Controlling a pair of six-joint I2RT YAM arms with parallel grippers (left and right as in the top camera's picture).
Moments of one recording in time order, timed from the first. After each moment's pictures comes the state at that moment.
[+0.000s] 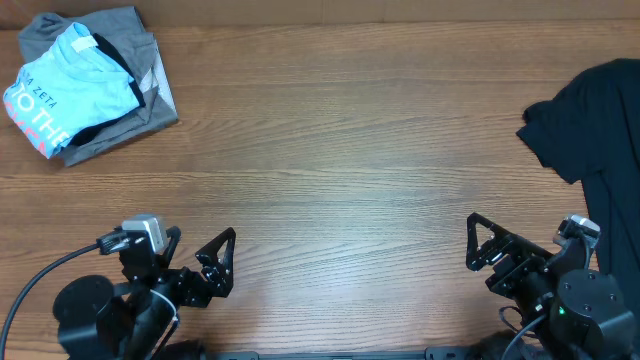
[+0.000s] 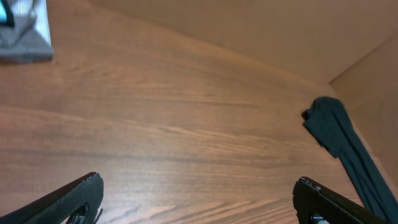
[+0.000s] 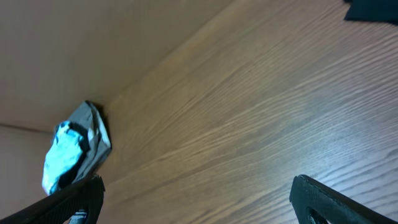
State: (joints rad) left arm 0.20 0.40 0.83 -0.92 0.52 -0.28; right arm 0.37 0.44 0.93 -1.00 0.13 0.83
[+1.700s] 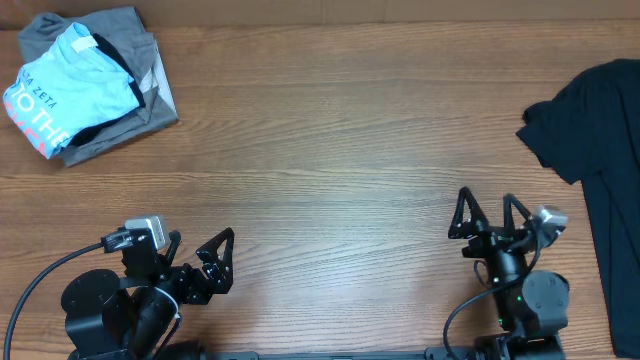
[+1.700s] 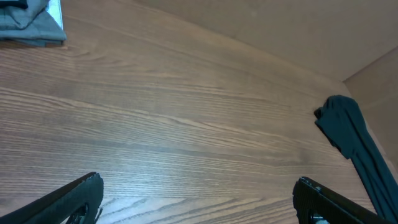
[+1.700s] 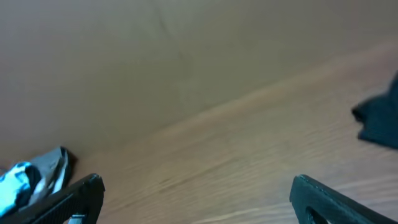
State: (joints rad) left arm 0.20 0.40 0.80 -0.92 0.48 -0.29; right arm 0.11 0.20 0.16 -0.02 0.02 0.45
